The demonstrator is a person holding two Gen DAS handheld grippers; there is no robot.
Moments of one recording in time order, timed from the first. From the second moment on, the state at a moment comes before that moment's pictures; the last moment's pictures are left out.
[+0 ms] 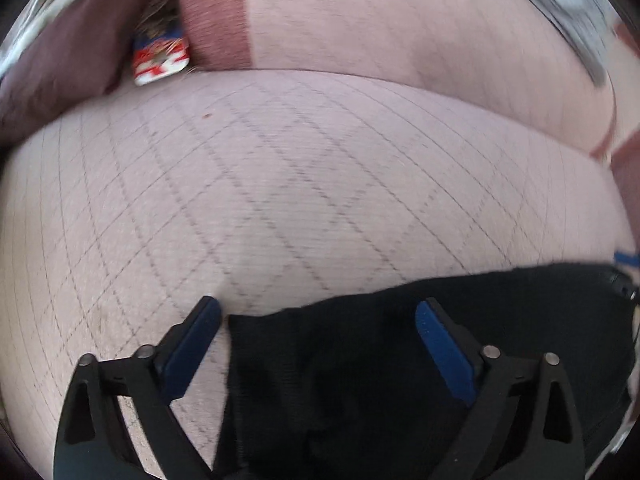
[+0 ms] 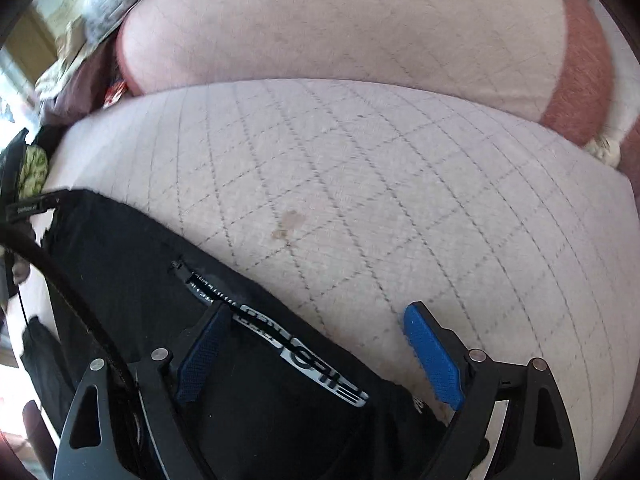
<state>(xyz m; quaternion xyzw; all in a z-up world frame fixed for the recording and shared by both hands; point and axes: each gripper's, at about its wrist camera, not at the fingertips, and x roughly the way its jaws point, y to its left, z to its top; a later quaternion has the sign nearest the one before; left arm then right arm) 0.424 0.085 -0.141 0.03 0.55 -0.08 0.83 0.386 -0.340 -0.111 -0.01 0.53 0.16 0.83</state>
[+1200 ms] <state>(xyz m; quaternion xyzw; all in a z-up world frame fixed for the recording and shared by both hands) 0.101 0.125 -0.079 0.02 0.49 -0.07 0.87 0.051 -0.298 -0.101 0.02 0.53 0.18 0.83</state>
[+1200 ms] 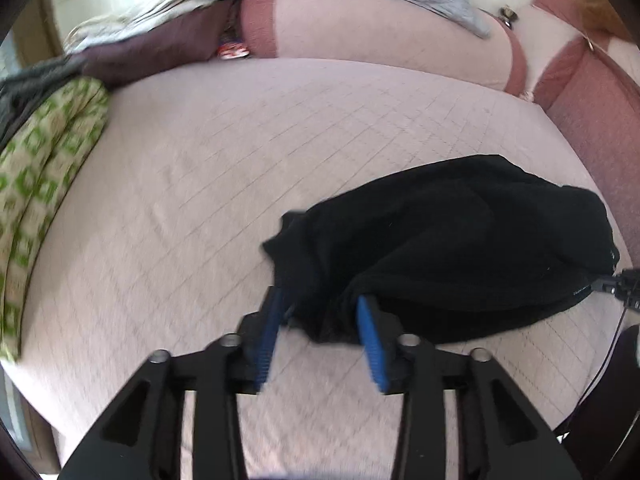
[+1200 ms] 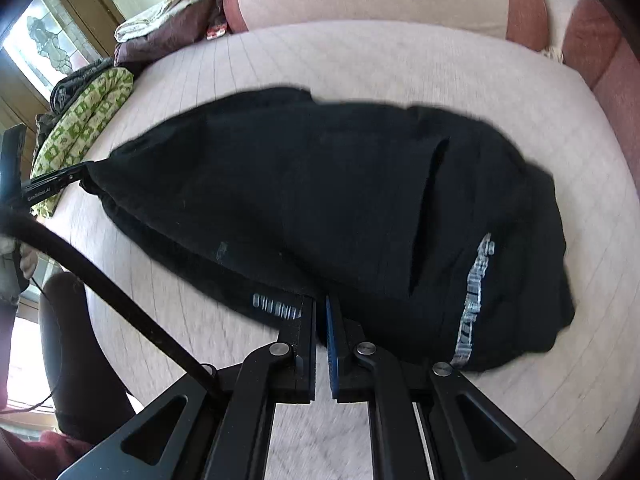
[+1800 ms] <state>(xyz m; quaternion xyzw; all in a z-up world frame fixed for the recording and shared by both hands) 0.116 0.137 -0.102 -0.04 0.54 -0.01 0.84 0.030 -0.398 -0.059 0.14 0.47 0.03 0.87</state>
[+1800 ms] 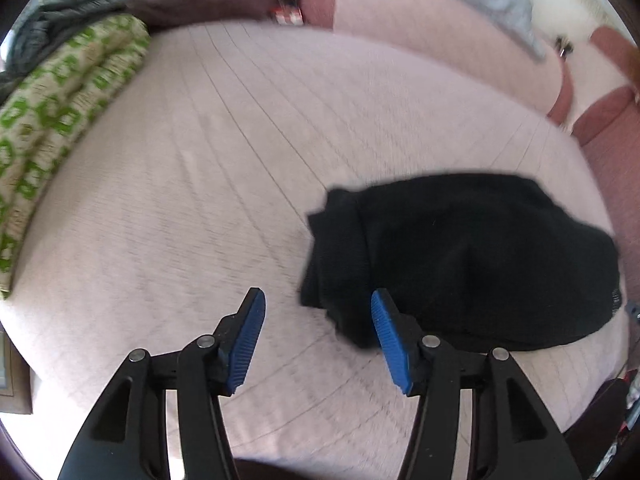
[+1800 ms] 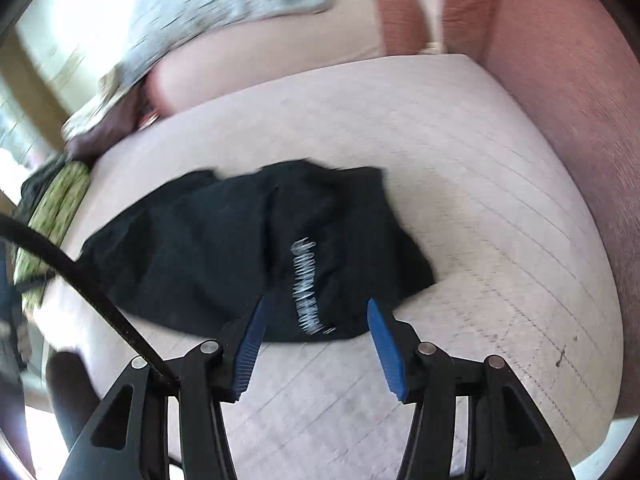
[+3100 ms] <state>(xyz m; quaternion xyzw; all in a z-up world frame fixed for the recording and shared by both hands) 0.096 0.219 -0.107 -0.23 0.36 0.20 0.88 0.076 -0.190 -0.002 0.01 0.43 0.20 0.88</state>
